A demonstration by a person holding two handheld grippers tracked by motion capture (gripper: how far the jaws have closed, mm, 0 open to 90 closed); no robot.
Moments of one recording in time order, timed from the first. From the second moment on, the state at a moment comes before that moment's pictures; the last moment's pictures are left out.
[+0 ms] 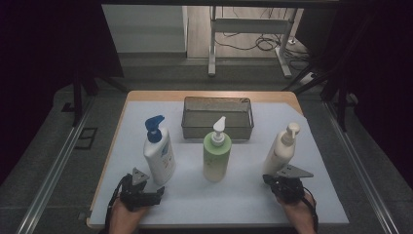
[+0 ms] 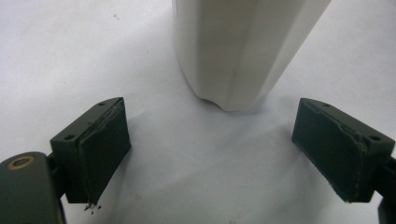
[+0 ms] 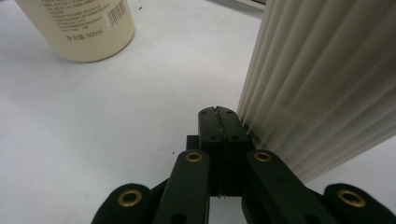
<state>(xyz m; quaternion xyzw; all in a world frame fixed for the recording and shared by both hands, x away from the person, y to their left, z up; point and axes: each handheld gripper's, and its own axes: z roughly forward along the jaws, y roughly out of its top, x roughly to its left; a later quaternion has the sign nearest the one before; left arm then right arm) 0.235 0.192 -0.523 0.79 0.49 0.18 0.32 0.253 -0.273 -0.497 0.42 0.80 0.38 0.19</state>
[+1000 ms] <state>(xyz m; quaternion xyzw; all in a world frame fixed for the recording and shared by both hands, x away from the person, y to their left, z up) 0.235 0.192 -0.523 0.79 0.49 0.18 0.32 0.250 -0.296 -0.495 0.44 0.80 0.36 0.20</state>
